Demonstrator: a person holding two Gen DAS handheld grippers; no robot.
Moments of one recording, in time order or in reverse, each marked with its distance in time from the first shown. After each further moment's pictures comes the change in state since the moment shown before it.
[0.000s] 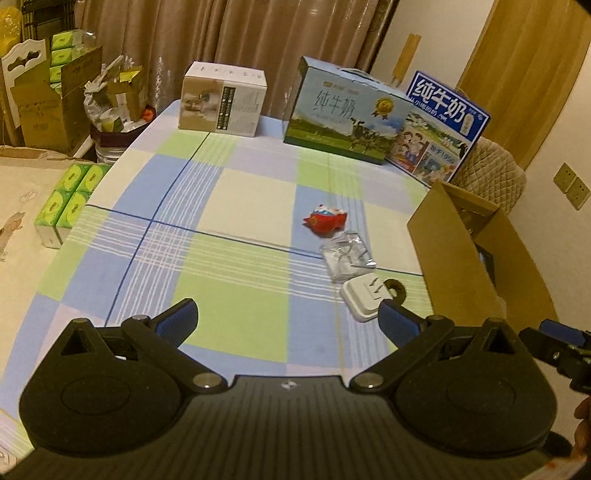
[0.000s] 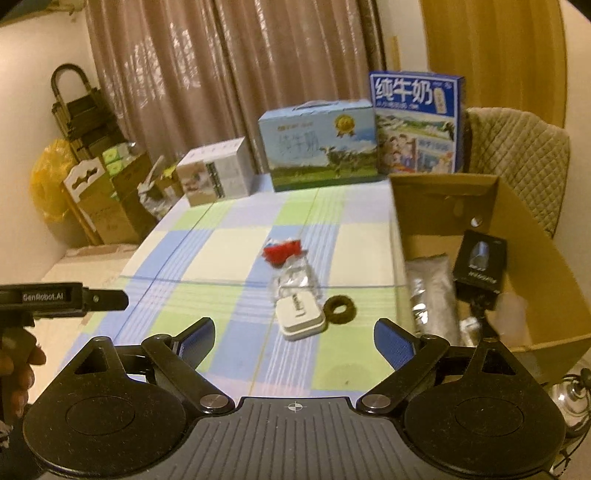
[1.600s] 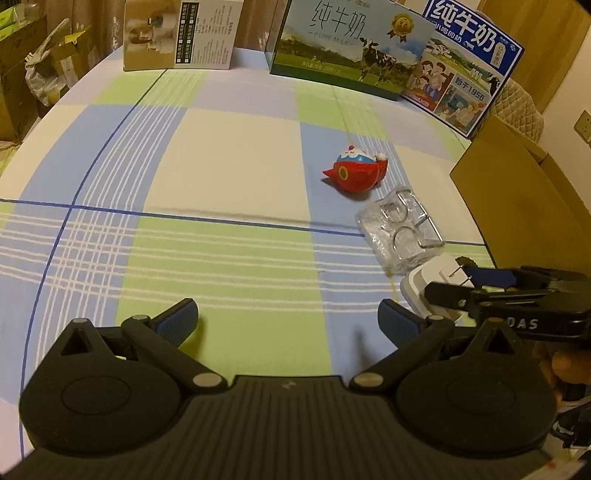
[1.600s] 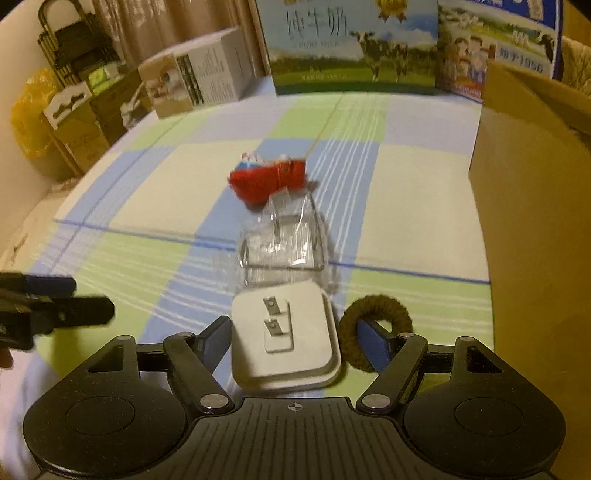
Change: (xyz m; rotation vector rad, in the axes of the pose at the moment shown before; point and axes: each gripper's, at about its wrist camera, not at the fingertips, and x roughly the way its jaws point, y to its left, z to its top) left arm 0.182 0.029 0.011 0.098 0.144 -0.065; right arm 0.239 -0.037 0.001 -0.082 0.238 0.035
